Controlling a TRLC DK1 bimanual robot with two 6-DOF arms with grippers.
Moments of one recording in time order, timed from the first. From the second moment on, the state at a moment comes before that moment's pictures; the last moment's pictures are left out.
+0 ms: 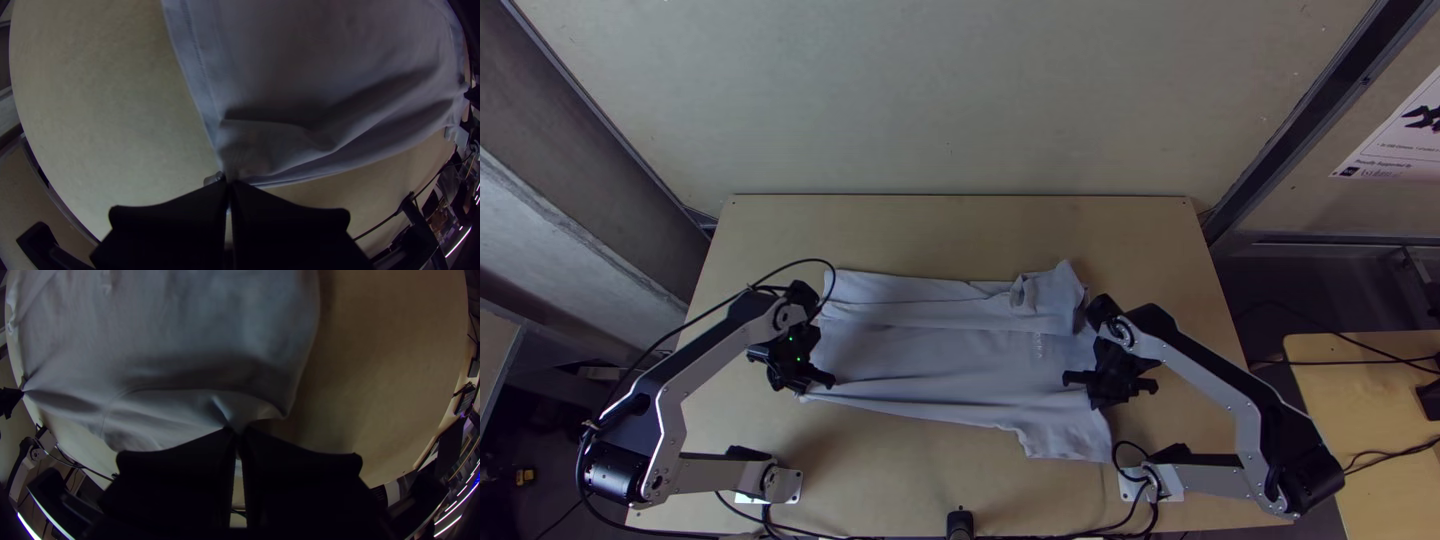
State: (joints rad) left arm -0.19 1.40 0.91 -1.18 -0.05 0.09; right arm 0.41 1.42 0.82 -1.17 -0.19 0.42
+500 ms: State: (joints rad) left arm -0.10 1.46 1.14 -1.16 -0.04 0.13; right arm 0.32 1.45 1.05 -1.19 -0.13 0.39
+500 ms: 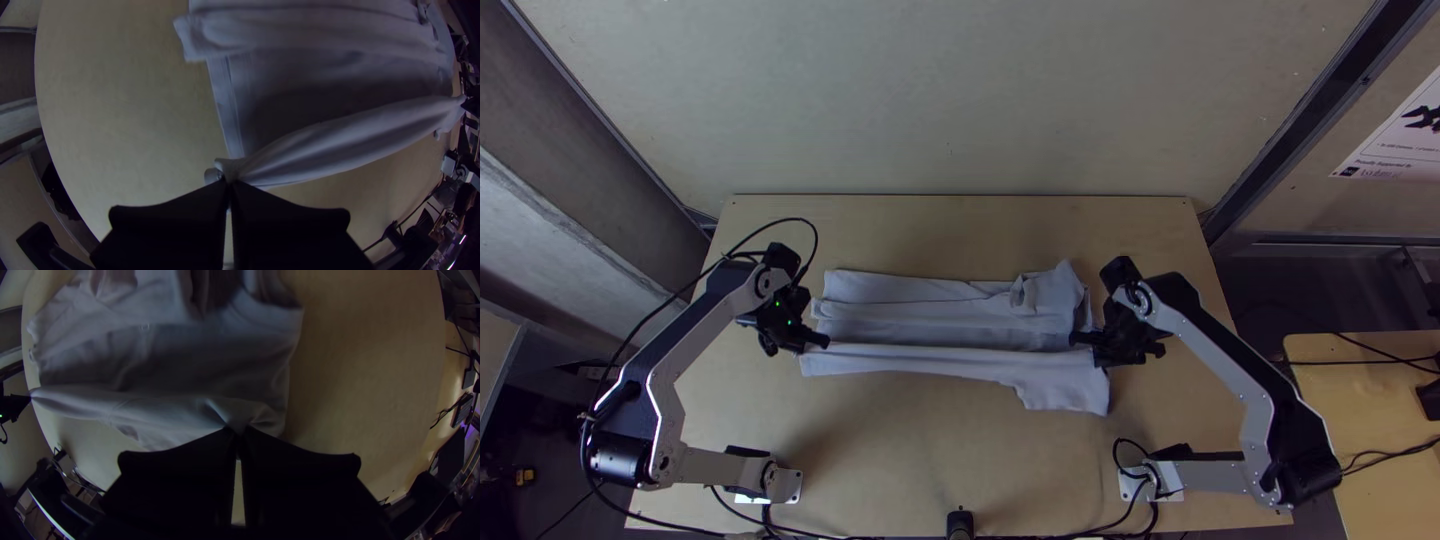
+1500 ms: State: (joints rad) left arm -0.10 1.94 1.73 -1.15 -0.05 0.18; right arm 0.19 1.97 1.60 -1.19 -0.10 0.34
